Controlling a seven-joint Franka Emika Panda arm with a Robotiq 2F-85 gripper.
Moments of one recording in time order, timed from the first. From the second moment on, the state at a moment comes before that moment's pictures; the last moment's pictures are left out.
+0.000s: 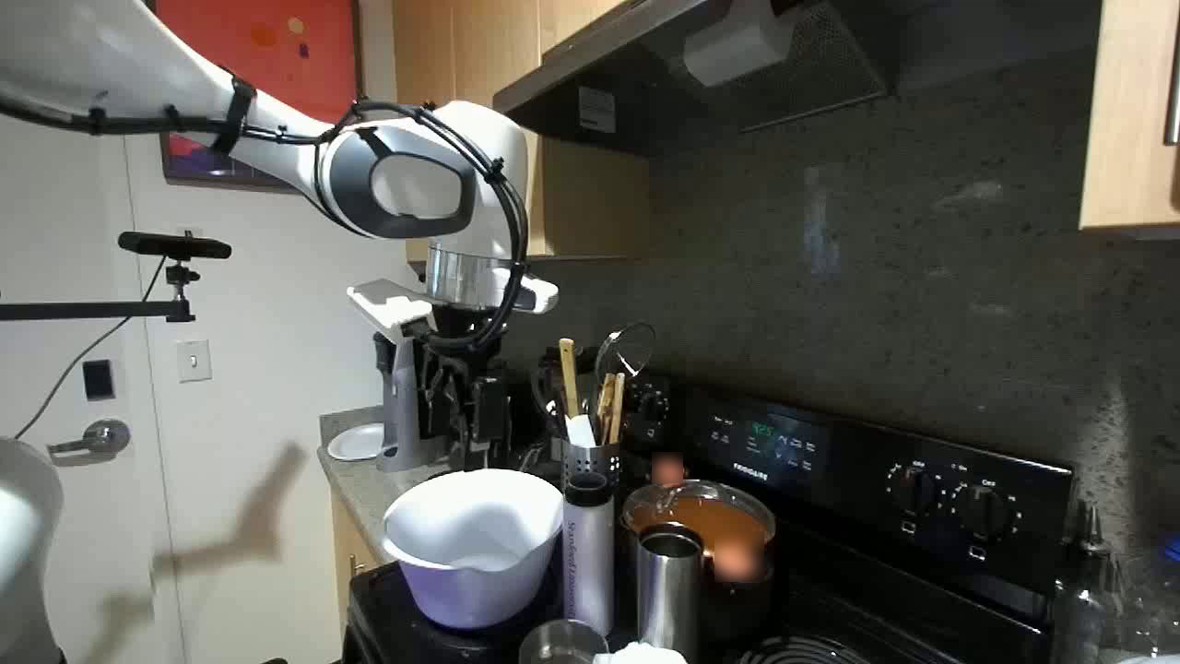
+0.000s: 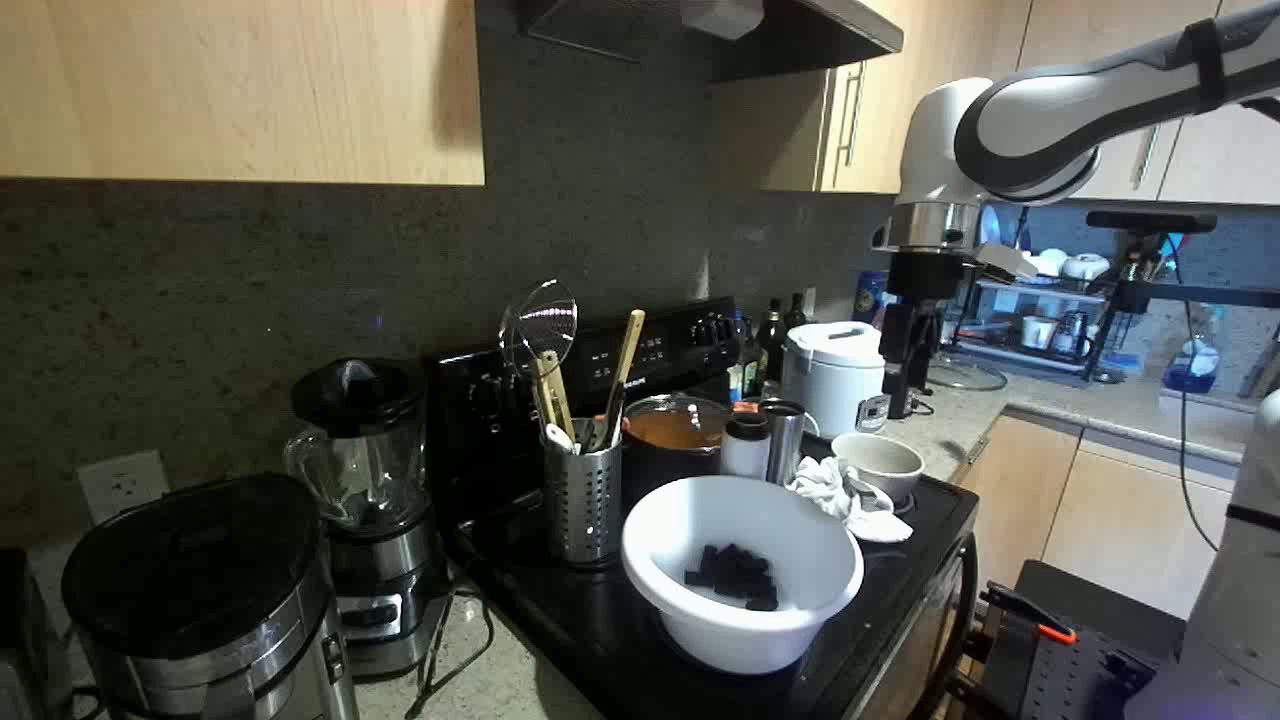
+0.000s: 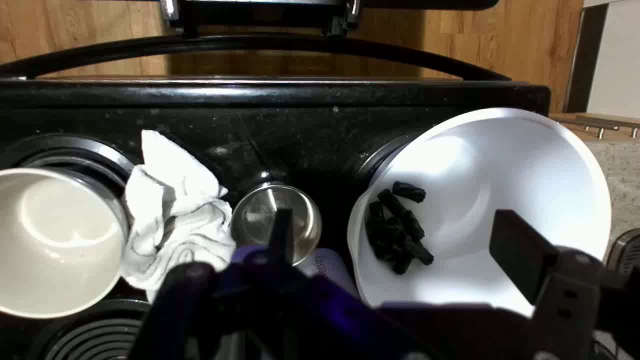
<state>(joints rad) 0.04 -0.61 -0.06 -2.56 0.13 1.90 -0.05</state>
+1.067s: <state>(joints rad) 0.05 -0.48 -0.02 -2.54 0.16 2.18 -0.05</state>
